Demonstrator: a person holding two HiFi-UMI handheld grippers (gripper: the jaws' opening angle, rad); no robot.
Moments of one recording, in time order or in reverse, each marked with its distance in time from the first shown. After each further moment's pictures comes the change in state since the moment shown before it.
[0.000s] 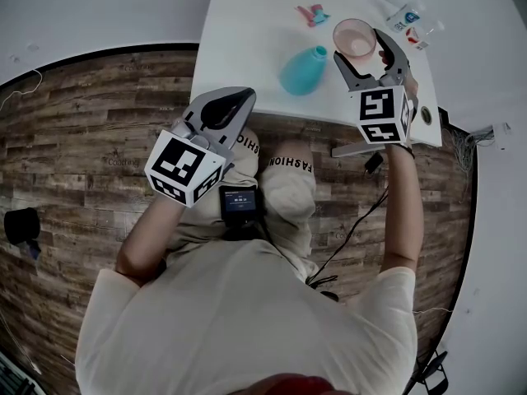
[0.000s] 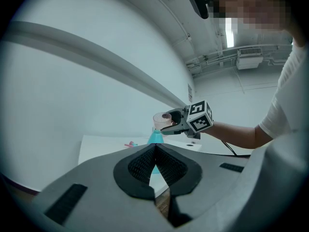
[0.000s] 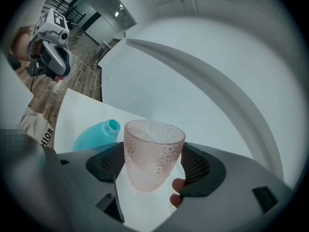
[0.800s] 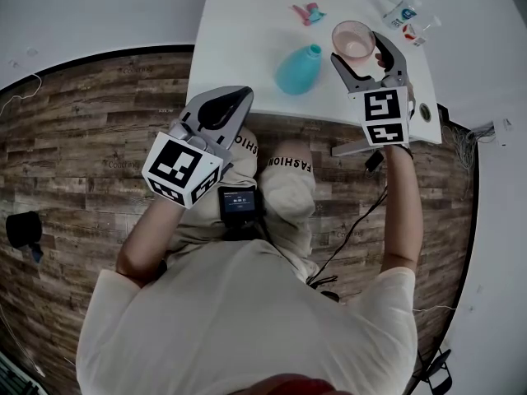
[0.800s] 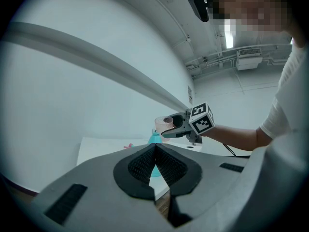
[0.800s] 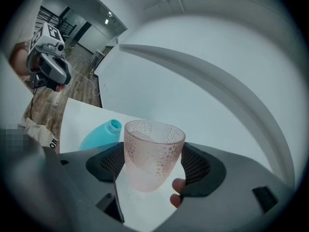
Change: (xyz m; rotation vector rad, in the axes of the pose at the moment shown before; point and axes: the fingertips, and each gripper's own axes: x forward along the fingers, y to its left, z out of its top) left arm 0.004 -0.003 0.005 0.003 -0.022 0.002; right arm -0.006 0.001 -0.009 0.118 -0.026 0.035
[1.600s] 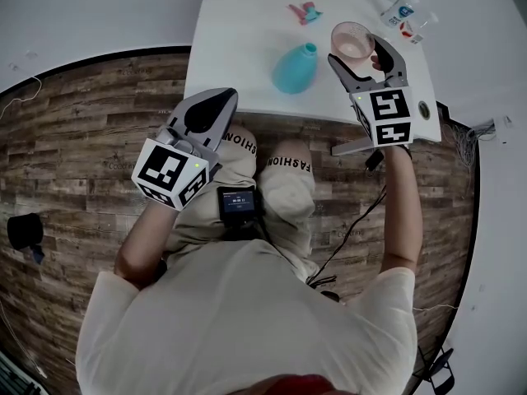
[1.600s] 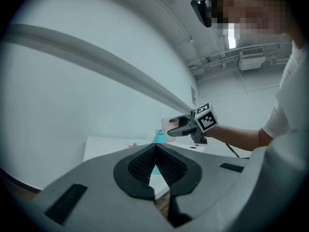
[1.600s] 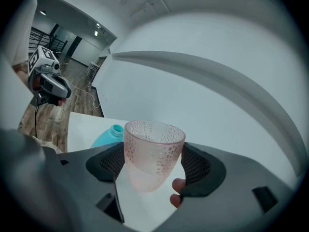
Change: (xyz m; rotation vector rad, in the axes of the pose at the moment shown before) left arm -0.012 0.011 -0.005 -0.014 -0.013 0.042; right arm -0.007 -0.001 -0.005 0.147 -0.038 0.047
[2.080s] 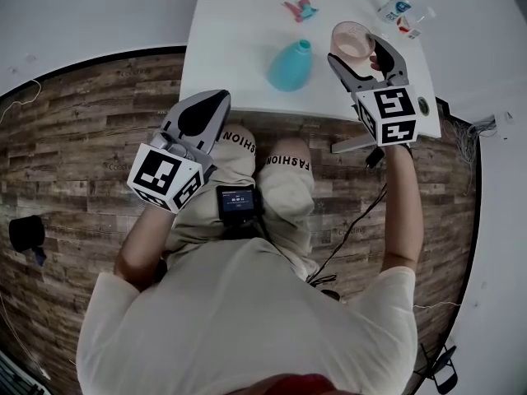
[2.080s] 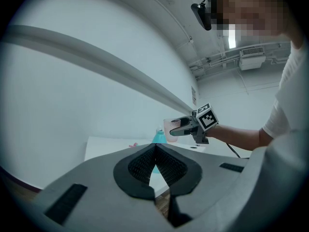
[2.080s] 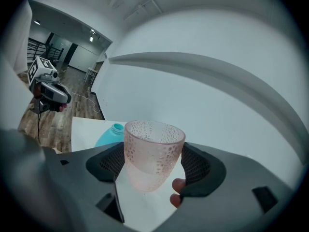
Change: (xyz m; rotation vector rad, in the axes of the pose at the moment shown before) left arm -0.006 -0.002 -0.004 -0.001 -0.007 0.010; right arm -0.009 -0.002 -0.009 0.077 -0.010 0.026
